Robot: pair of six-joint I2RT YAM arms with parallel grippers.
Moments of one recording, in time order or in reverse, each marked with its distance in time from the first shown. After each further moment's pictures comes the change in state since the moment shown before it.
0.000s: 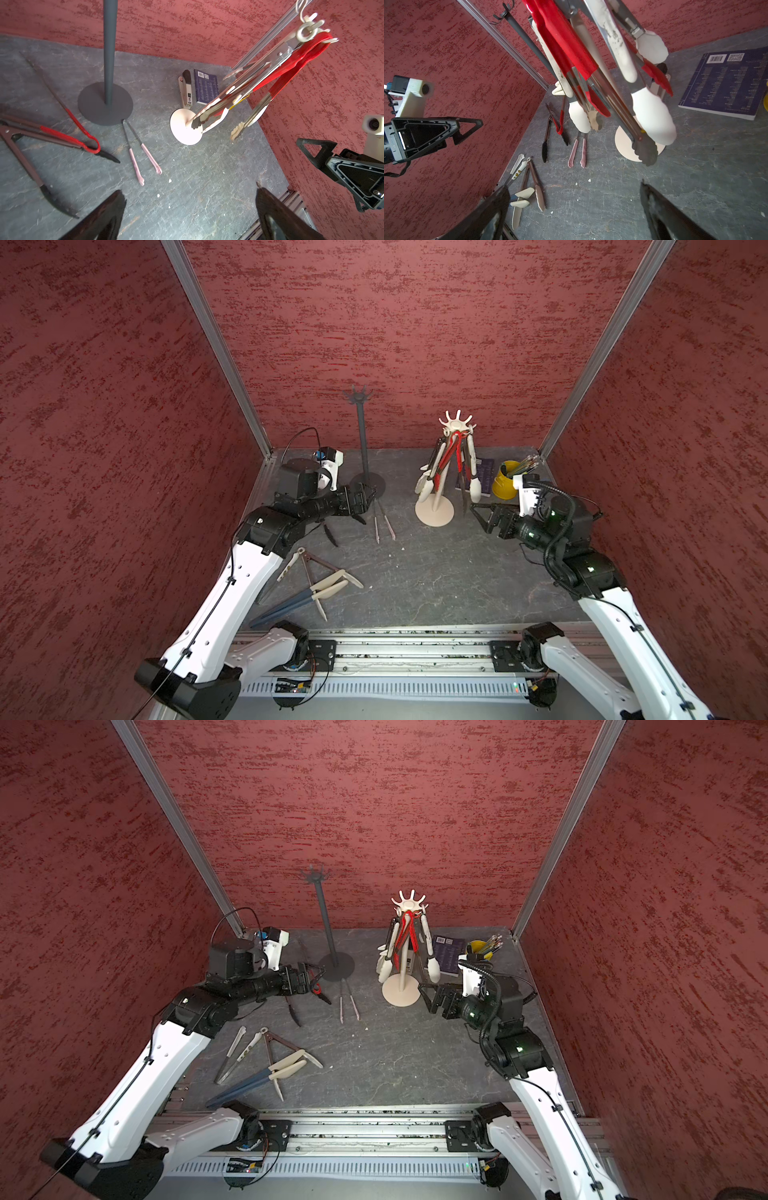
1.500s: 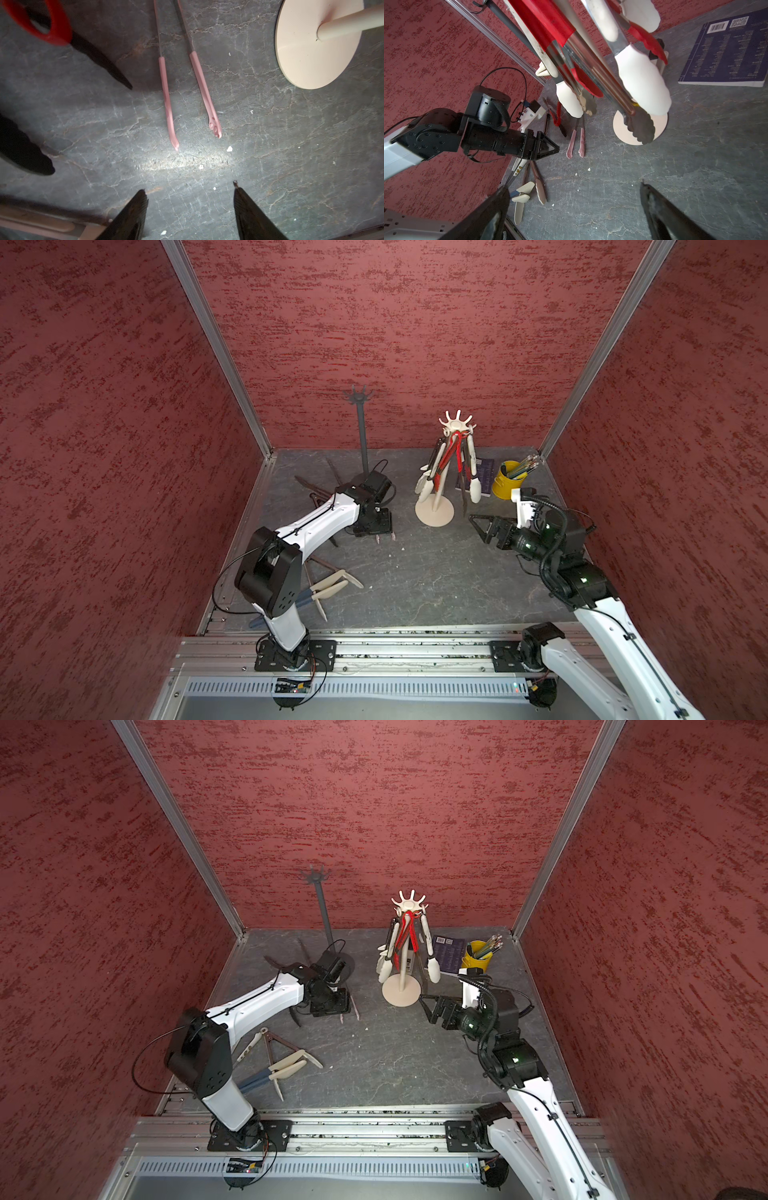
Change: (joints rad) left arm -0.174 0.662 0.063 -0.129 -0.222 -0.158; right arm 0.000 -0.084 -0.139 0.046 -0.004 0.077
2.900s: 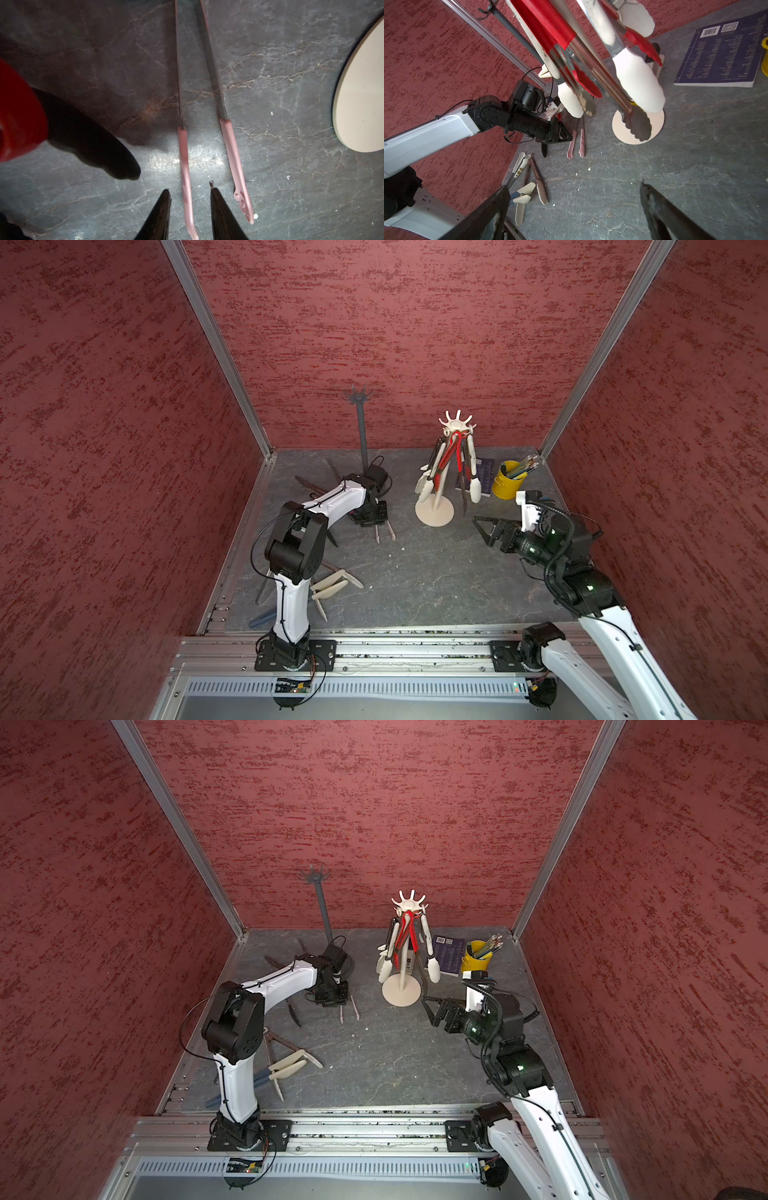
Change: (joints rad) left arm 0.095 0.263 0.157 0.025 0.029 0.060; right arm 0.000 -0.048 0.000 -0.035 0.019 0.008
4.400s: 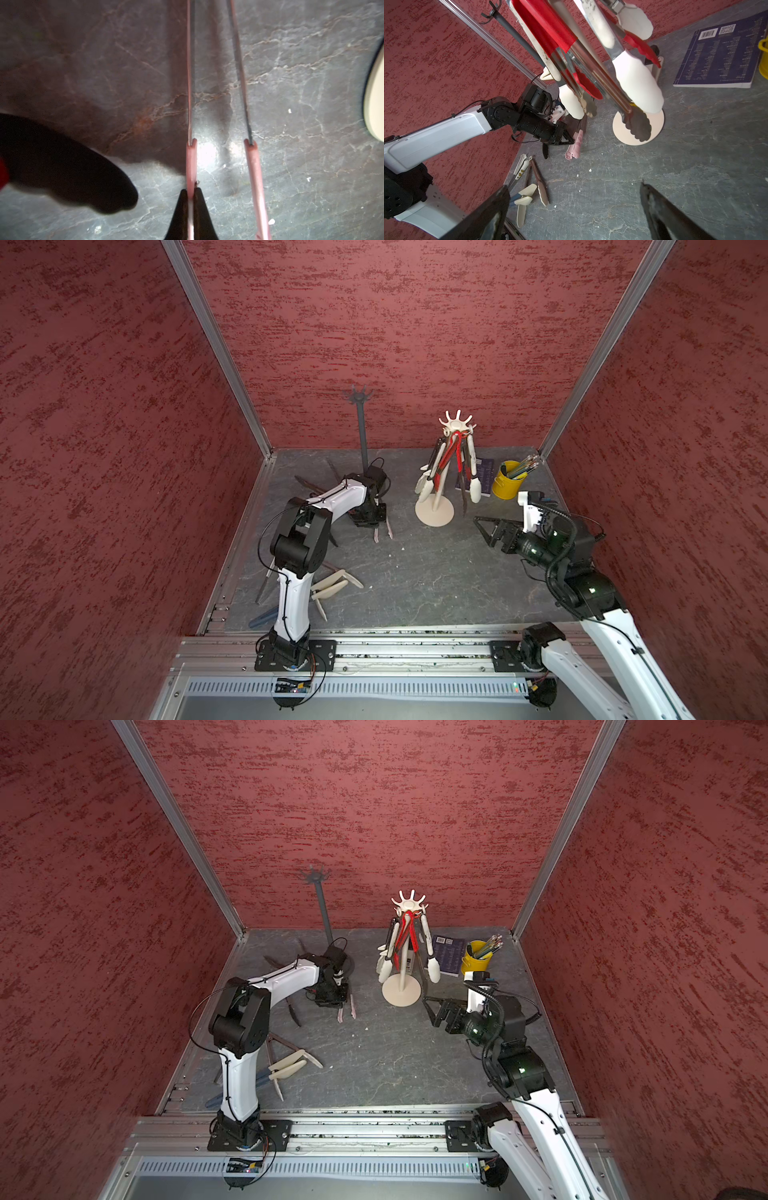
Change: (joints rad) left arm 0.020 0.044 0.034 -0.031 0.026 0.118; right arm 0.000 -0.016 0.000 -0.004 0.007 0.014
